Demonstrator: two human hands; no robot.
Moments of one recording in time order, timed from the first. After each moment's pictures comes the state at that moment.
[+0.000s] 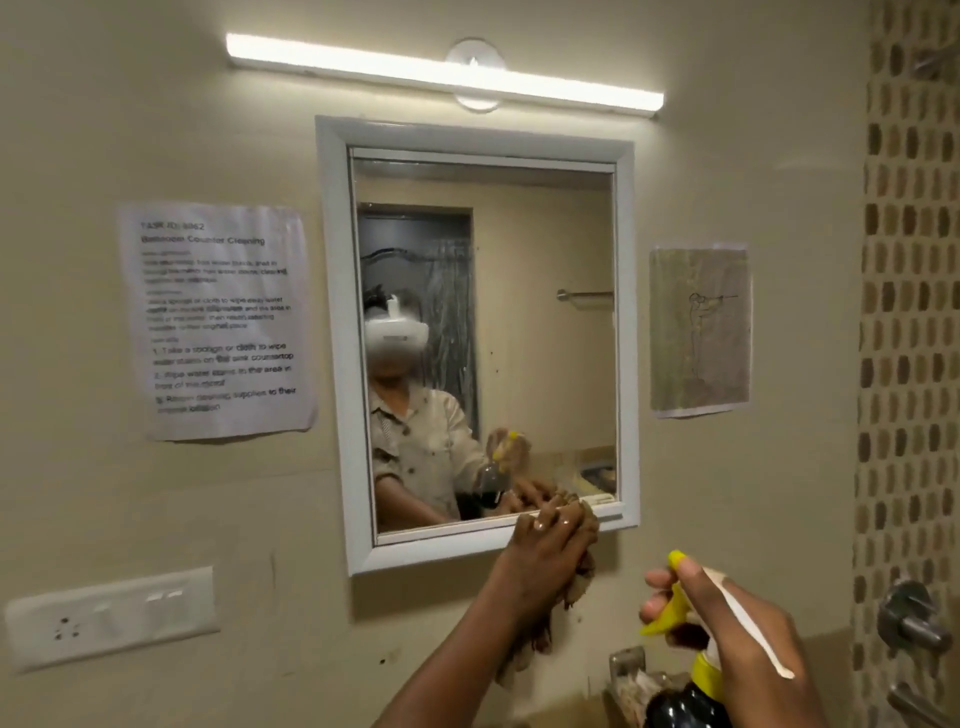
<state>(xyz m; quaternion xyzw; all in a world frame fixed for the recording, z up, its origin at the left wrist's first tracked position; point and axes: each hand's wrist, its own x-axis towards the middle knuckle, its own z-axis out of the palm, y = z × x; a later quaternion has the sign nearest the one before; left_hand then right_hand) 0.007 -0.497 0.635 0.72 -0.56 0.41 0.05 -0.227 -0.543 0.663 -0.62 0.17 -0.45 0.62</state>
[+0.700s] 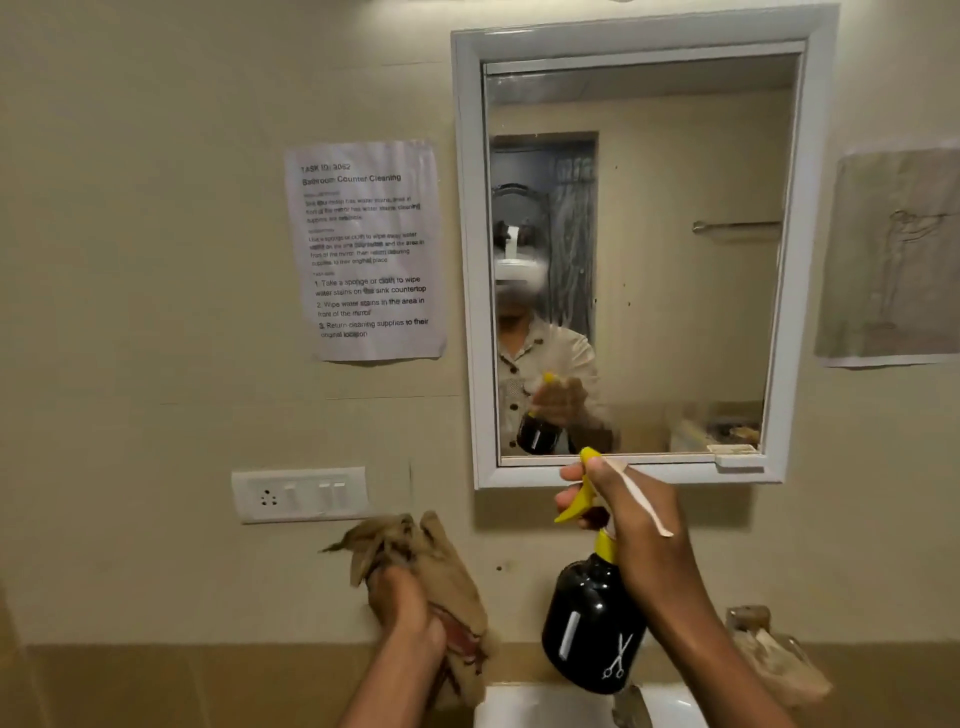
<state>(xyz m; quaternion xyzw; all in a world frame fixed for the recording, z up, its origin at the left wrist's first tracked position) -0.013 -0.270 0.597 0.40 0.18 0.01 0.90 -0.124 -0.444 0.677 -0.68 -0.03 -0.36 0.64</state>
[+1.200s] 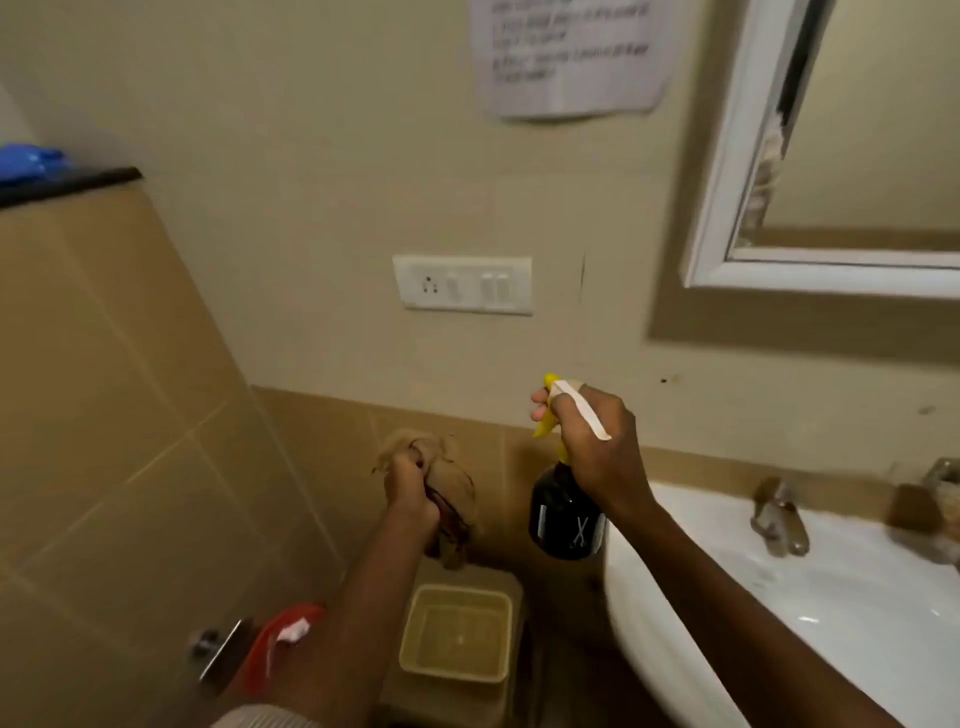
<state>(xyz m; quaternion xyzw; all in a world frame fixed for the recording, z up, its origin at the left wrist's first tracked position) -0.009 -0.072 0.484 0.40 0.30 0.04 0.86 -0.050 -0.260 0.545 -0.75 -0.04 -0.19 0.63</state>
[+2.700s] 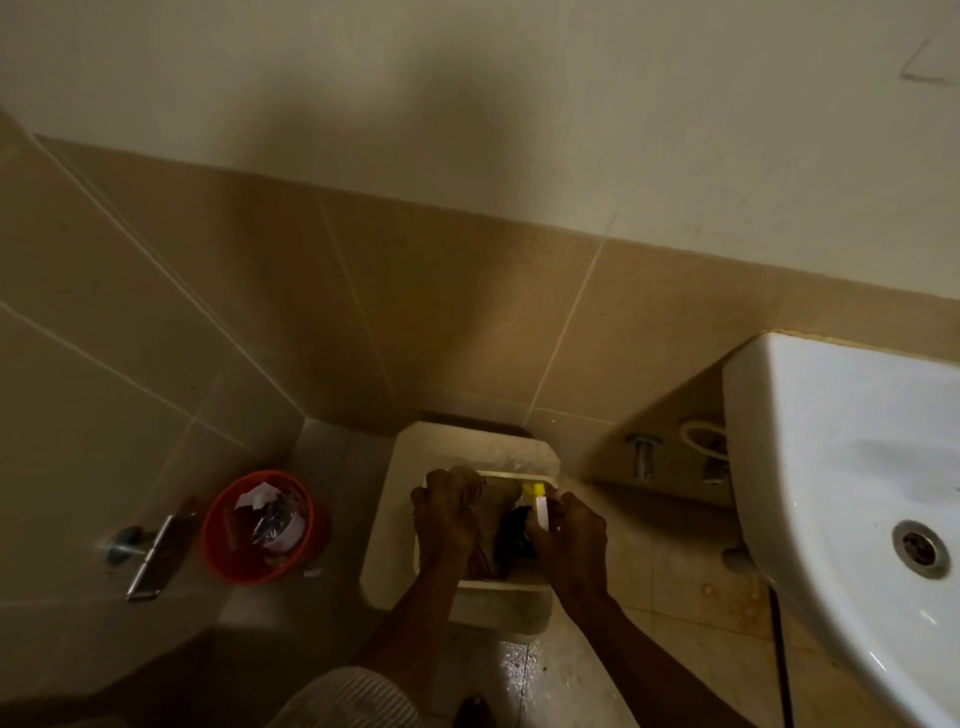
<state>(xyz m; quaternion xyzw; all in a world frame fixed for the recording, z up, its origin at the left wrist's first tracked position) 0.032 0.015 0.061 0.89 0.18 -0.13 0.39 -0.008 -0.130 0.094 -0.89 0.23 0.03 0.39</state>
